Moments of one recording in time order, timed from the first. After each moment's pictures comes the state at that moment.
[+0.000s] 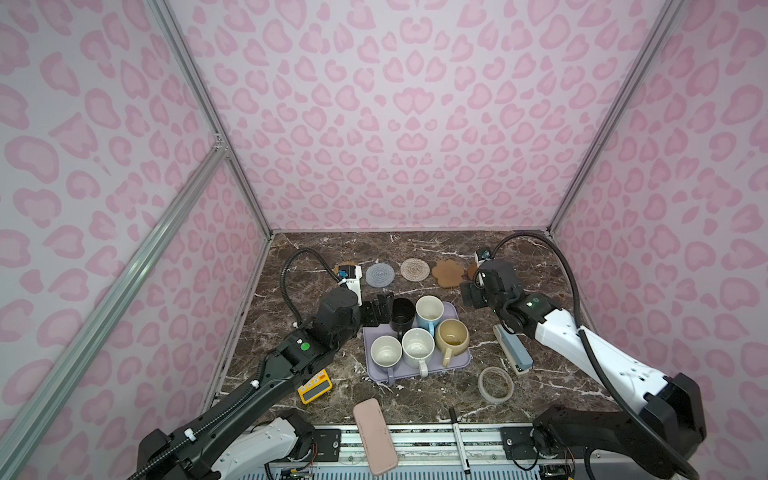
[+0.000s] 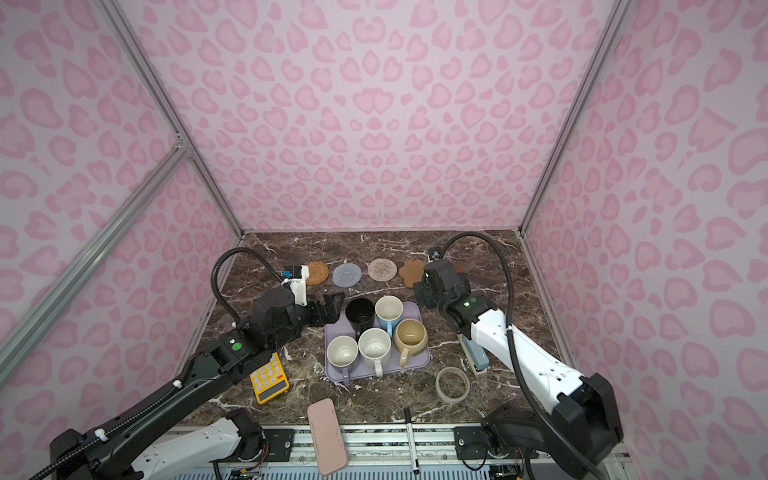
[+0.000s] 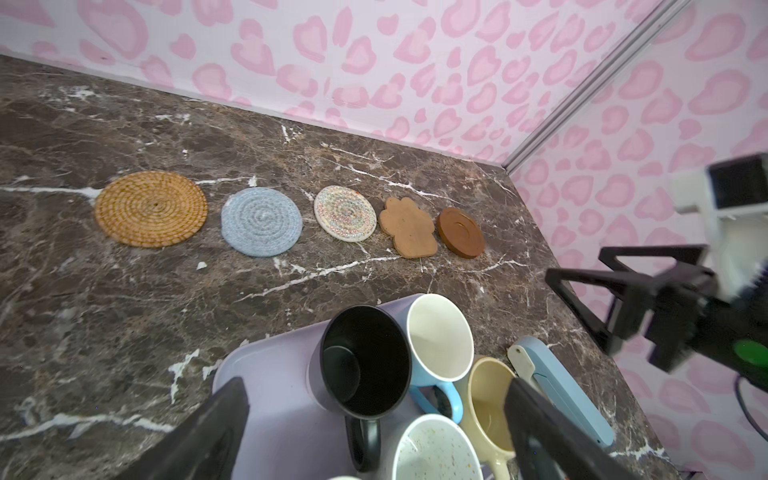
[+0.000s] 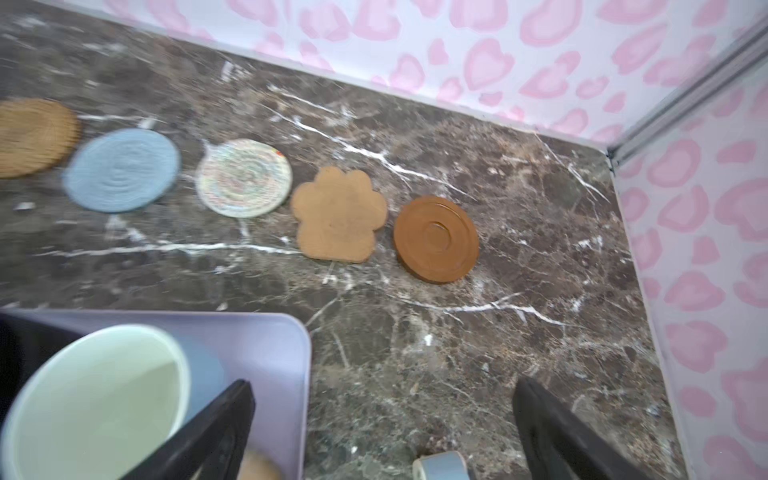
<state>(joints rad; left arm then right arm) -0.70 0.93 0.79 -0.28 -0.21 -0.58 0.57 1.19 0.96 -0.43 0.37 0.14</state>
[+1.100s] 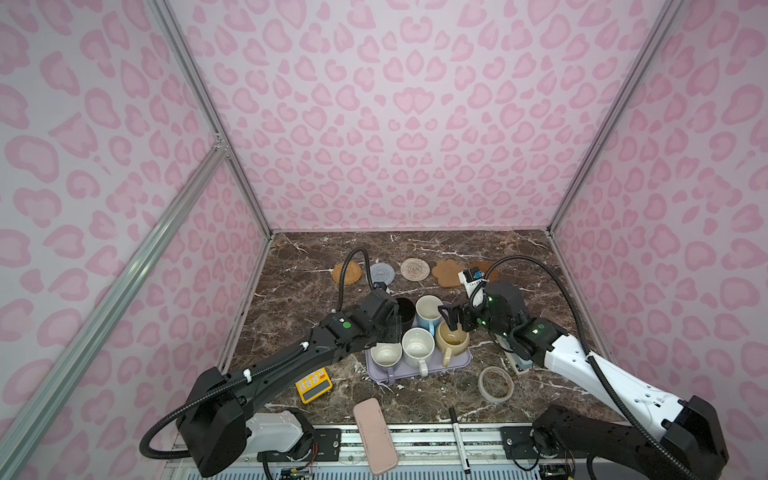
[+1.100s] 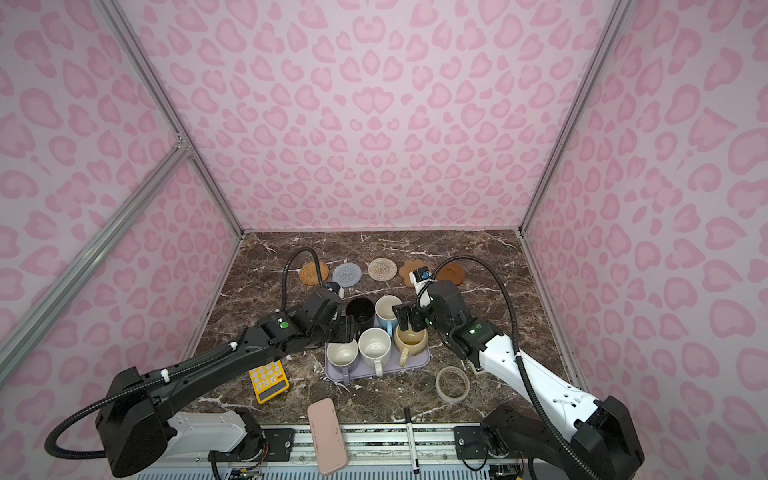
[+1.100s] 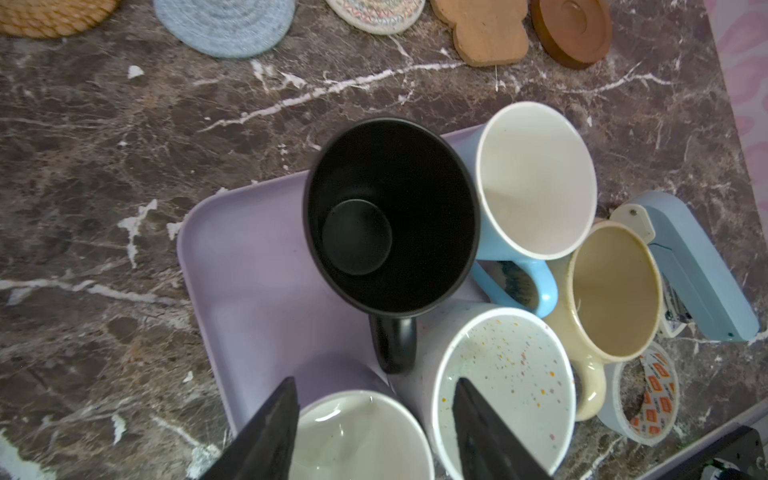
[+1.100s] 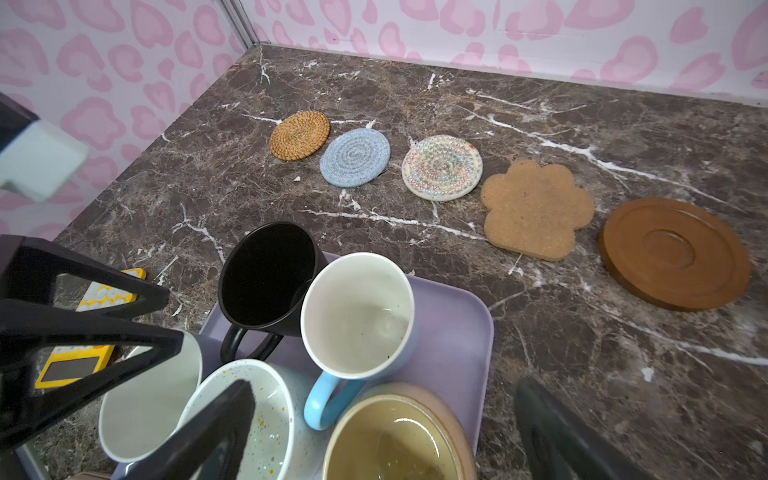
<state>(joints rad) -0.79 1.33 0.94 -0.55 -0.11 -0.63 0.61 1.12 0.79 -0.26 -0.03 0.22</state>
